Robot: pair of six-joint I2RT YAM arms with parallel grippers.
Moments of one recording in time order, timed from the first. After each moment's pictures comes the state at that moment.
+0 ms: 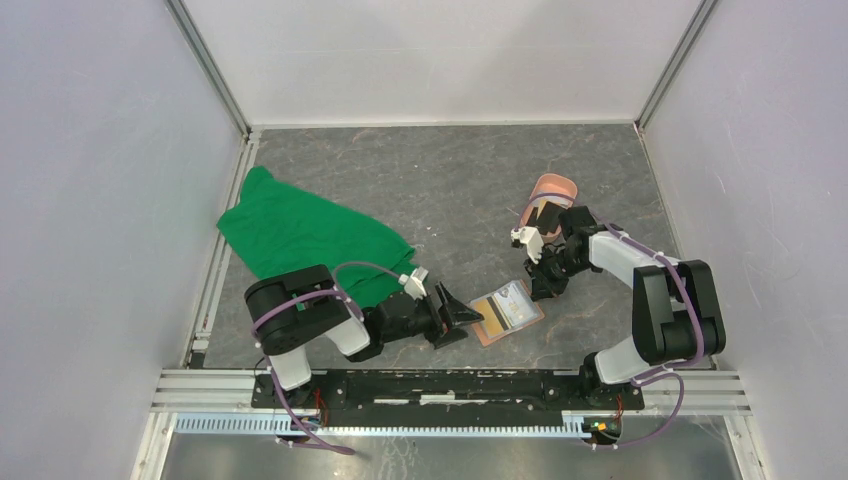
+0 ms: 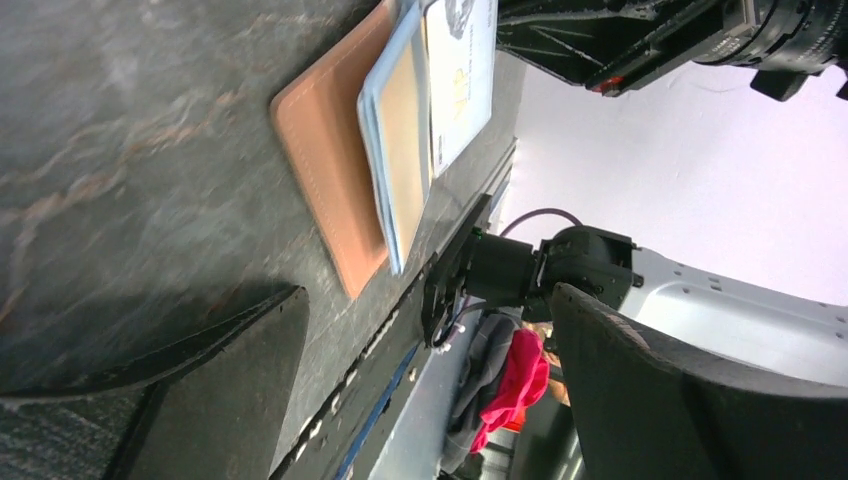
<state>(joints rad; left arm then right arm) -1.07 1.77 0.33 1.10 0.10 -1.47 0.12 1.52 0.76 -0.68 -0.56 -0.80</state>
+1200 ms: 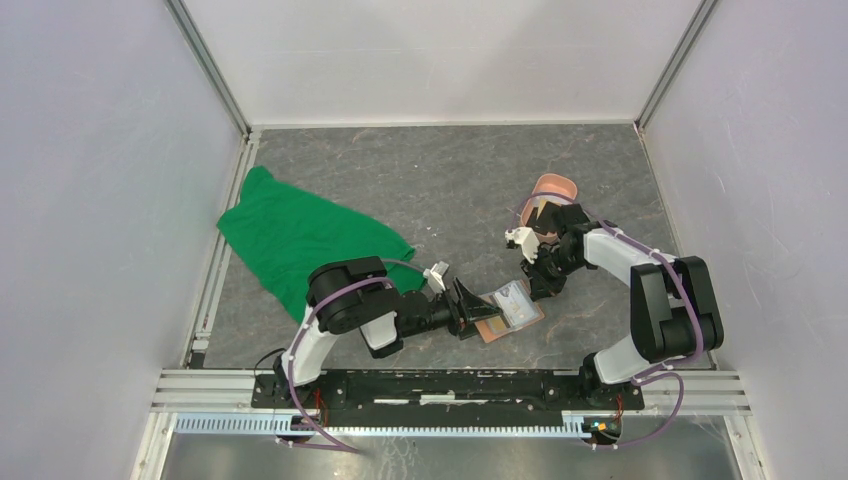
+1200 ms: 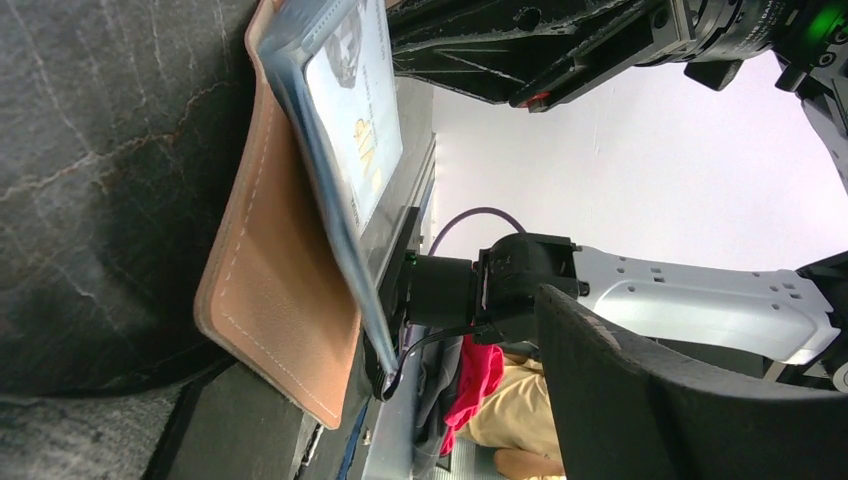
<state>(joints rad) -1.08 2.13 0.47 1.54 0.18 -1.53 0.17 1.55 0.78 -0.70 -0.51 -0.78</state>
